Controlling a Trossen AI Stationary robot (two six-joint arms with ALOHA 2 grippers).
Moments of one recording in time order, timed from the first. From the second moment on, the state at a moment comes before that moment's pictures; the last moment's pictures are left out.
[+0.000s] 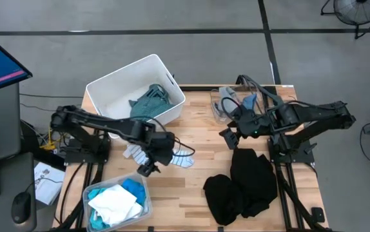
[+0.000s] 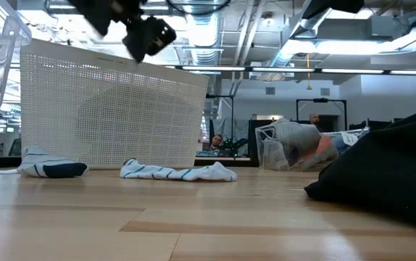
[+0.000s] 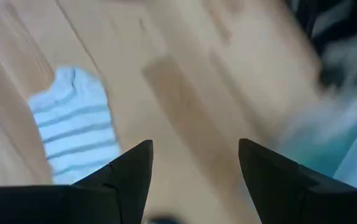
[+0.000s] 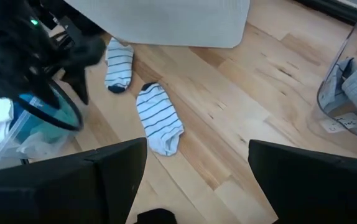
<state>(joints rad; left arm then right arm) -0.16 1.58 1.28 -0.88 0.29 0.31 0.22 1.23 1.37 -1.01 0.38 0.90</state>
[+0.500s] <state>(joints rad) -0.13 1.67 1.30 -1.12 0.13 0.60 0.35 1.23 1.37 -1.01 0.50 0.92</state>
